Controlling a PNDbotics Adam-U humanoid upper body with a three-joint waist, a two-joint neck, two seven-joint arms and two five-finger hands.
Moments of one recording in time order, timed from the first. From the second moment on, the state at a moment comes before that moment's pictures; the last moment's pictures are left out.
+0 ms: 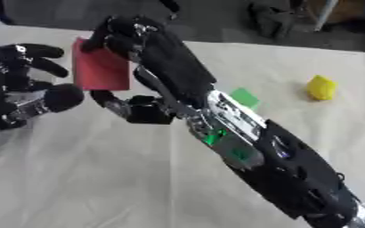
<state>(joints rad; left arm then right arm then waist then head) -0.83 0.43 -0.59 -1.98 0.44 0.74 0.36 -0.61 -0.53 0.43 -1.99 0.79 -0.07 -0.27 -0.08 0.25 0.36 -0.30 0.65</state>
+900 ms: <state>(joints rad) -0.82 0.43 -0.61 -1.98 0.68 0.58 0.52 -0.61 -0.53 0.43 -1.99 0.81 -0.11 -0.31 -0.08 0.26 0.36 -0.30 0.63</state>
